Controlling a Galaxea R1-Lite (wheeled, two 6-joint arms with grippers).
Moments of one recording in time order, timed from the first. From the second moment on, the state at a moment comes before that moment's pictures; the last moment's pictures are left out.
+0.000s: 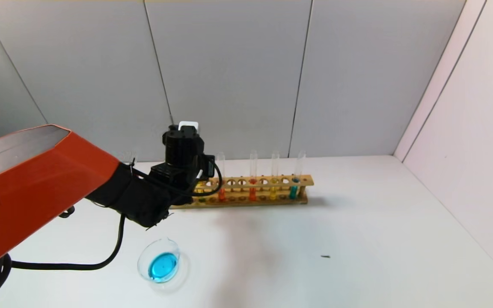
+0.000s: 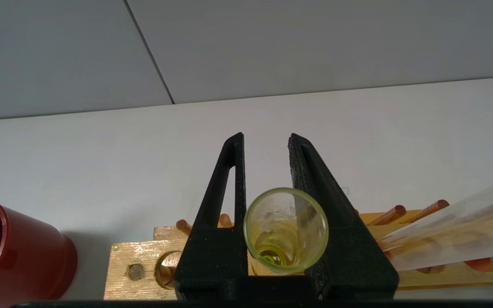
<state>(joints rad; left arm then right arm) -0.48 2.13 -1.10 -0.81 0.48 -0.07 0.00 0.00 0.00 0.00 -0.01 0.01</state>
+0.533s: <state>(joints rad) -0.47 2.08 -1.20 -0.69 0.50 -0.07 0.00 0.00 0.00 0.00 -0.01 0.01</state>
